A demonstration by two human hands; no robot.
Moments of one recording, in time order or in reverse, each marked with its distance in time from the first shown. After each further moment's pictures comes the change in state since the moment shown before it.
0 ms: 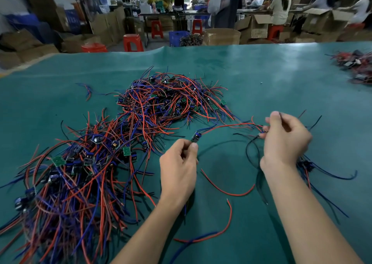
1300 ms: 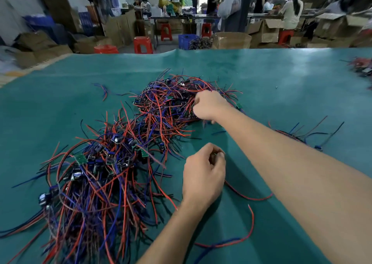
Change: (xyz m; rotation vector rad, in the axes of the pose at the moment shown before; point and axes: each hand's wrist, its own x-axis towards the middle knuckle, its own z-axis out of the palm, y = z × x) left_hand 0.000 0.000 0.002 0.138 -0.123 0.075; right_hand -0.047 -0.034 0.169 -1.293 -1.056 -0.373
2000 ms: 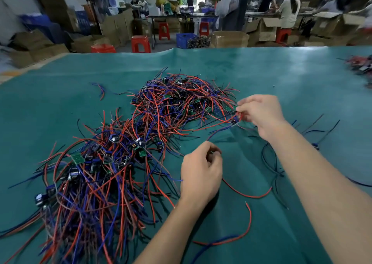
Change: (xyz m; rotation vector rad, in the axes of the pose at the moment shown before) left_hand 0.001 0.000 0.002 -0.024 0.010 -0.006; right_hand -0.028 0.111 -0.004 1.059 0.377 0.245
